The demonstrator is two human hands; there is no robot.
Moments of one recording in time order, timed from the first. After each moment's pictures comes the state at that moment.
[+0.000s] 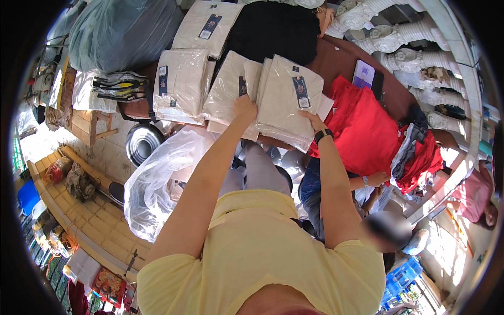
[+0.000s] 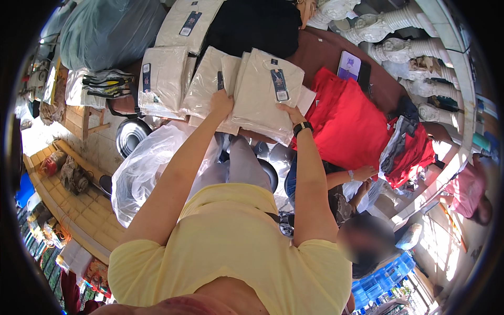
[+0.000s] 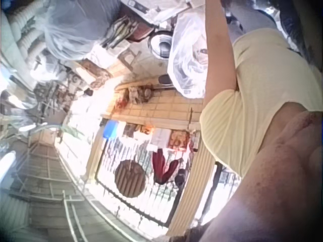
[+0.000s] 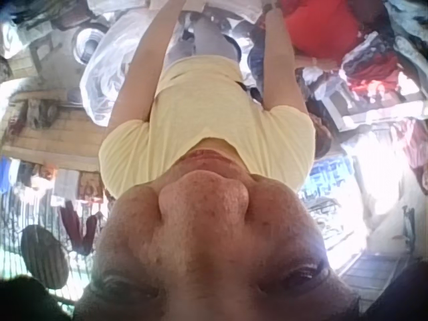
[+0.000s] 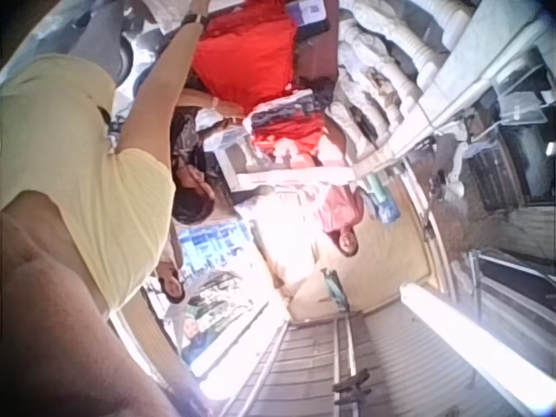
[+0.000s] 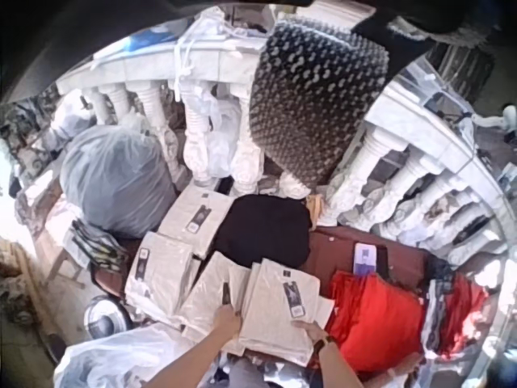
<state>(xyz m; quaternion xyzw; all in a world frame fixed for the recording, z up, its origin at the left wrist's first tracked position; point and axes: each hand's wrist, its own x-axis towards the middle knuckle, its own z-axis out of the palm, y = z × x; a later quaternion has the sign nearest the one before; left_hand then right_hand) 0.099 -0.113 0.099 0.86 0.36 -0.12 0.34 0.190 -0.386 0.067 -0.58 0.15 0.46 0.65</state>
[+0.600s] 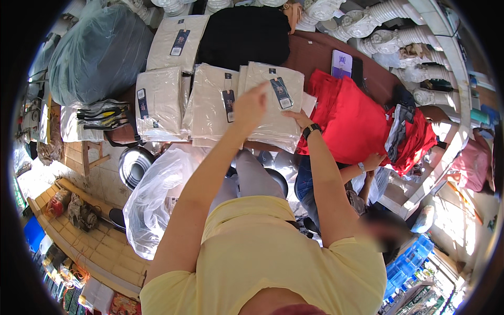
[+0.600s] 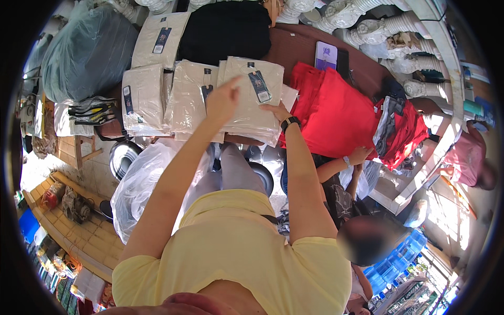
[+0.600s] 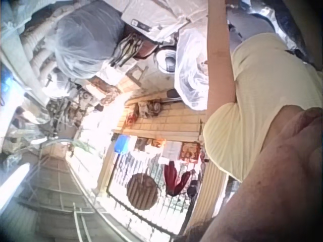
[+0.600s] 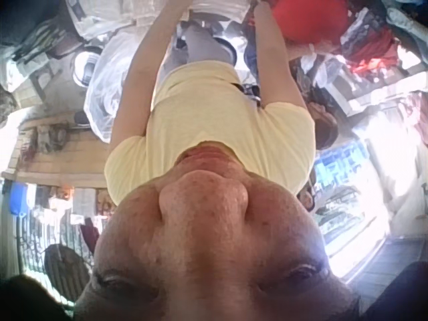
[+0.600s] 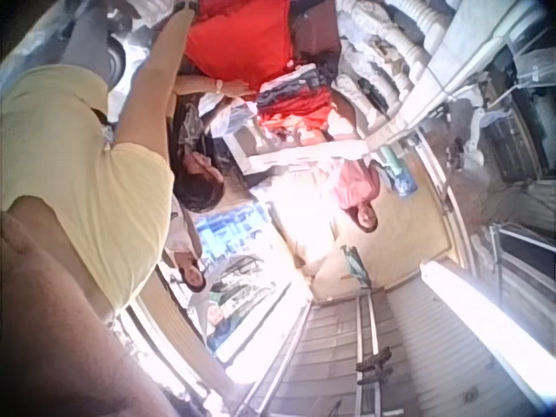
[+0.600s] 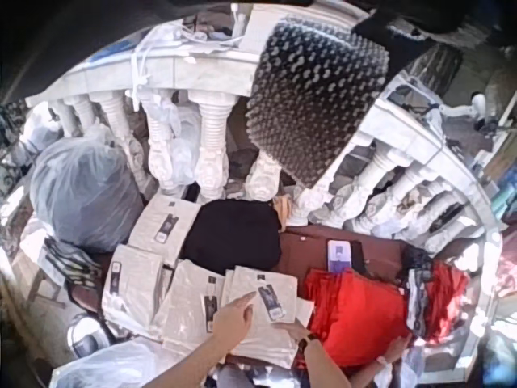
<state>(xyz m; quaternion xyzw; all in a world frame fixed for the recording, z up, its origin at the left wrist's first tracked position) 0.141 -0.161 0.181 0.88 0.12 0.10 0.45 0.209 -0.394 0.069 -0.62 0.11 0.42 0.65</state>
